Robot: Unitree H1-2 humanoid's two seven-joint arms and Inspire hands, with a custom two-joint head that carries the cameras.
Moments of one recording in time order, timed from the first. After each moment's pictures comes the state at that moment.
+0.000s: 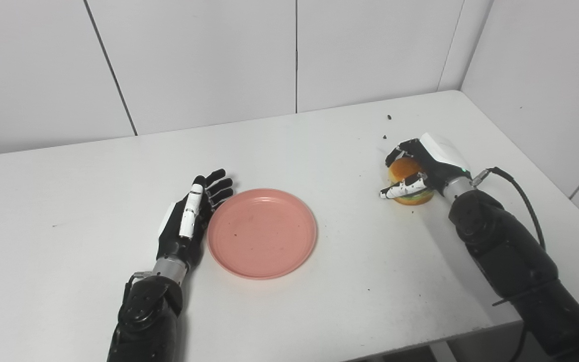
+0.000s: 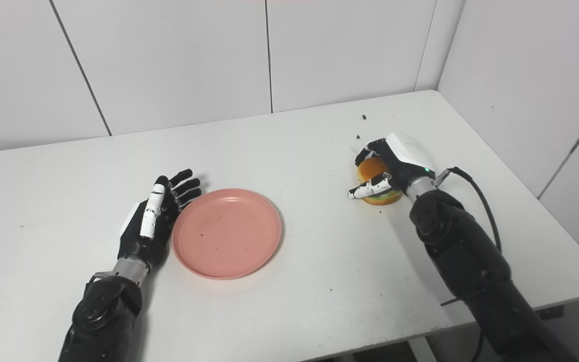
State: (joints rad) left arm -0.35 -0.03 -0.05 0.28 -0.15 0.13 -0.17; right arm -0.42 -0.52 0.14 0.26 -0.53 0.17 0.06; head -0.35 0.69
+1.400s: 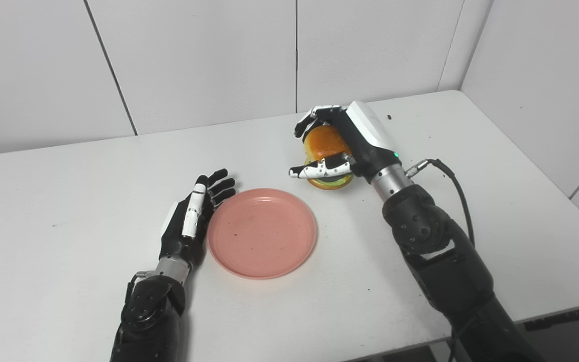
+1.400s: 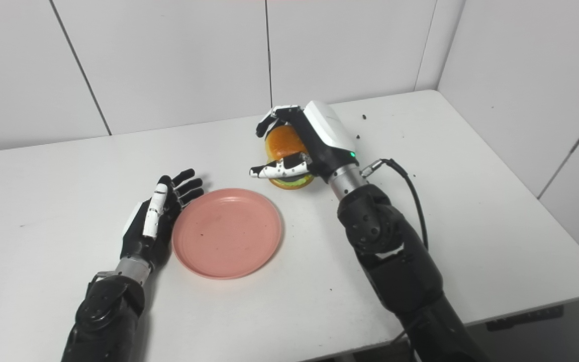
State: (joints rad) left arm -0.35 -0.04 -0.06 0.28 -0.13 0.13 -0.17; right arm -0.45 -0.25 0.19 -0.10 -0.49 0.12 0.08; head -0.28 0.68
